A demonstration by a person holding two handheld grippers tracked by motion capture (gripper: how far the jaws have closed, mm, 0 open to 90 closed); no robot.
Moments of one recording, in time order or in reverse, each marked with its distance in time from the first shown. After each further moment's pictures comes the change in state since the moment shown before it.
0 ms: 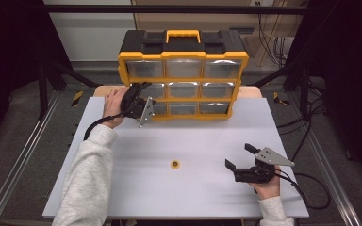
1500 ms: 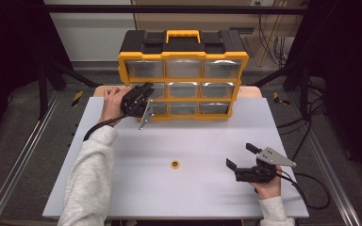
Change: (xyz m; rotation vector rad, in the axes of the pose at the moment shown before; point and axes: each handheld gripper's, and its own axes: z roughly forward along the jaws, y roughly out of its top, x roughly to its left) left arm -0.001 -0.005 0.004 0.020 0.139 0.191; right arm -0.001 0.001 -0.002 -0.016 -0.006 0.009
